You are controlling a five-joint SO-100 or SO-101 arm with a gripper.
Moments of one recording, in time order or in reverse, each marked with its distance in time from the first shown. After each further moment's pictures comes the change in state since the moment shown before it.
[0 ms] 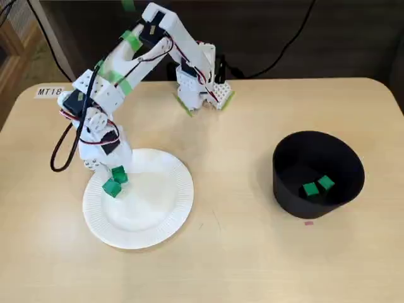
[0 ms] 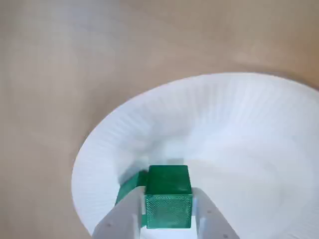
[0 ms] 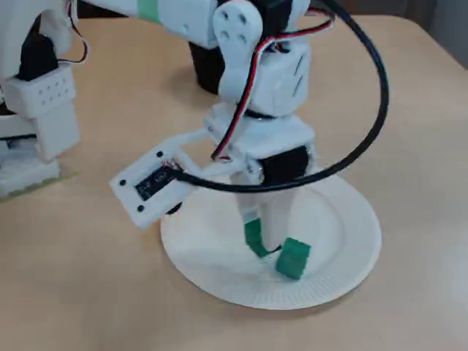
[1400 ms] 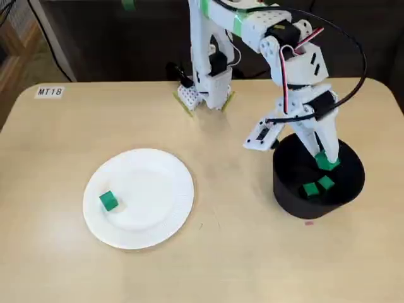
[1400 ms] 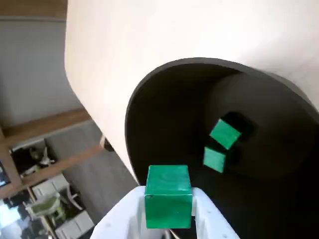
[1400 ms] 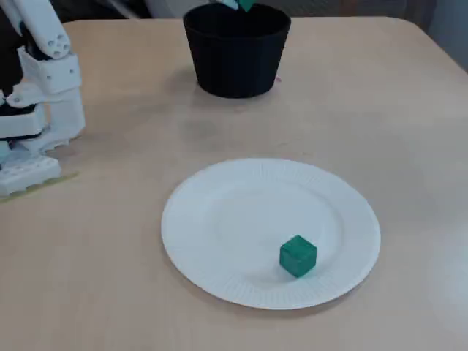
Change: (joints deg) arm -71.2 42.9 44.4 -38.0 -25.3
